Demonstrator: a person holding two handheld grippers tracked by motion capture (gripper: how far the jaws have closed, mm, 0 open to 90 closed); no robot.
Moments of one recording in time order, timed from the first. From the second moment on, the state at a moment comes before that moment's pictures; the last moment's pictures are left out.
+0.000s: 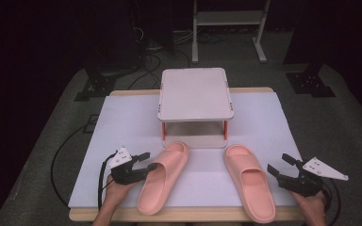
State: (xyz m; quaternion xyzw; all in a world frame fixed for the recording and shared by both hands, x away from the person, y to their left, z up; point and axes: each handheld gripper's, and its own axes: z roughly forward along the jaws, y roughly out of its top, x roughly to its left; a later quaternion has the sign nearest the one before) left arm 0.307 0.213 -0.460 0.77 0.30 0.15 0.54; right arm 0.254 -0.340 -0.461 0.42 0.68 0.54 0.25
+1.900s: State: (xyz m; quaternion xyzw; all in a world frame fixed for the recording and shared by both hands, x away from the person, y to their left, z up) left arm 0.307 0.193 -0.472 0.80 0.30 0.15 0.49; right arm 0.269 -0.303 -0.475 0.38 0.77 0.46 0.21
